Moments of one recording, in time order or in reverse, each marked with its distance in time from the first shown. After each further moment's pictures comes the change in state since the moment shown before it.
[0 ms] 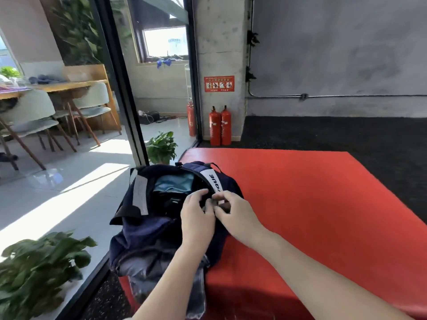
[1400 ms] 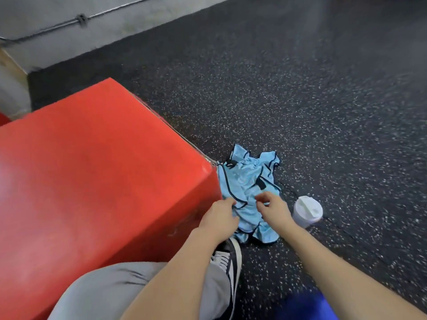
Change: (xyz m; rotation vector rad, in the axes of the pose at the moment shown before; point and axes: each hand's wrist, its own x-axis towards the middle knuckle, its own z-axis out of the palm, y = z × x) left_hand -0.391 0.190 0.369 0.332 -1.548 0.451; right_hand -0.466 0.349 -0.322 -0.046 0.720 1.027
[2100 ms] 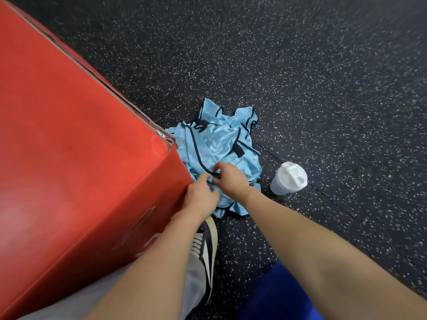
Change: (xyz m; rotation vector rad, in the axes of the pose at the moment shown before) left_hand 0.102 -0.039 0.084 -0.199 -0.029 -0.282; right_hand 0.106 0.049 0.079 -0.362 -0.168 -0.004
